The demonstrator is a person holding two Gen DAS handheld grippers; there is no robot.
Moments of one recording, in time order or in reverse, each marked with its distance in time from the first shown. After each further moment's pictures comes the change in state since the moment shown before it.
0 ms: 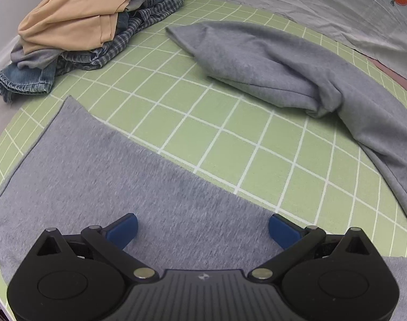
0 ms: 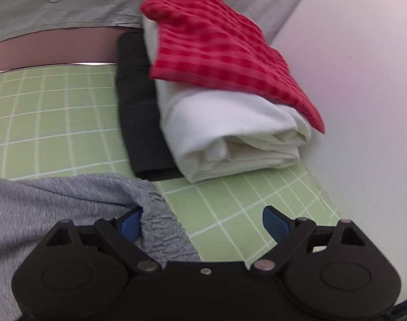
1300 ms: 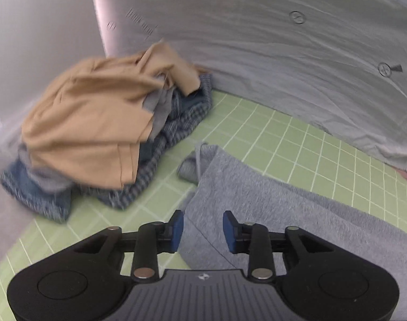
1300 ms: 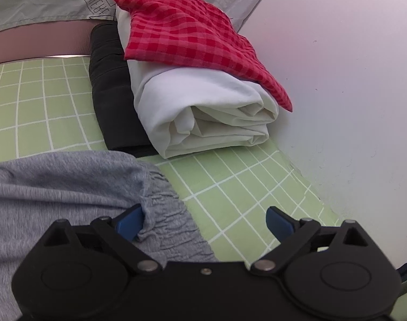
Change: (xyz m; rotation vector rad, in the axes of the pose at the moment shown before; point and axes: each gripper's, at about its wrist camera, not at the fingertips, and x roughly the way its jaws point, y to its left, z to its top) left arm -0.001 0.033 0.143 -0.146 -0.226 0.005; right arm -0.013 0.005 -0.020 0.022 0.013 -0.104
